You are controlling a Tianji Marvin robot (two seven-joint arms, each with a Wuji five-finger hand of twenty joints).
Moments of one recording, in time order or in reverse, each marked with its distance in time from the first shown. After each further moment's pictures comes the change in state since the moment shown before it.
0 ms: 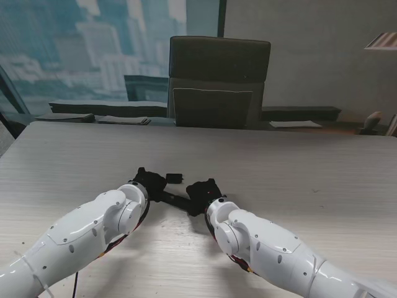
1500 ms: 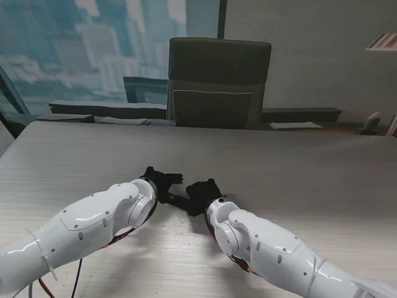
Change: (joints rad) left arm -0.177 0.001 0.233 0.034 -0.058 0.057 -0.084; right arm 0.000 0.000 0.001 0.000 0.001 -0.003 0.000; left_hand -0.028 -0.147 0.293 0.050 0.083 0.210 0.093 -0.018 0.122 0.158 -0.178 0.065 0.036 -0.006 -0.011 -0.001 0.021 -0.022 0.000 -0.023; right_hand 0.000 0.000 0.000 0.000 0.000 0.000 0.001 0.000 0.000 0.000 0.000 0.000 0.000 0.000 0.000 0.000 0.000 0.000 0.000 0.002
